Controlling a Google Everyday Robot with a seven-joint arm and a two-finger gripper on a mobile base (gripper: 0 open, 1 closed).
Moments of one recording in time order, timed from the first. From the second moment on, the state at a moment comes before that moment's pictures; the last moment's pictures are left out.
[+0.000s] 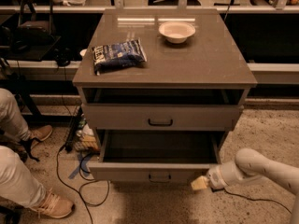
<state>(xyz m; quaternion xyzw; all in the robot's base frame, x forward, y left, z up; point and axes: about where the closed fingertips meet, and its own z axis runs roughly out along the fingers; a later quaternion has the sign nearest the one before) 0.481 -0.202 0.373 -0.16 0.92 0.34 0.09</state>
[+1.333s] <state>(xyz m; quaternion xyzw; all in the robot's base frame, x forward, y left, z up) 0.550 -0.218 0.361 -0.11 0.91 0.35 0.19</state>
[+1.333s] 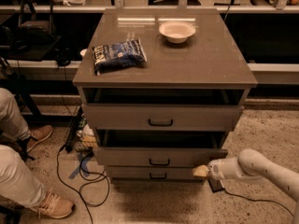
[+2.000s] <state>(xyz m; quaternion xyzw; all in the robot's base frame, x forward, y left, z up) 0.604 -0.250 0.378 -0.07 0.90 0.32 0.29</state>
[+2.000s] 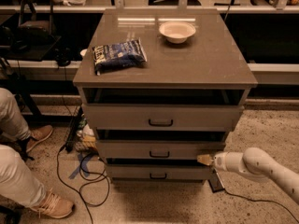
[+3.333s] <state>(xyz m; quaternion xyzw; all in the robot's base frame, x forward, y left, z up) 0.603 -0.252 0.388 -0.04 0.90 0.32 0.31</state>
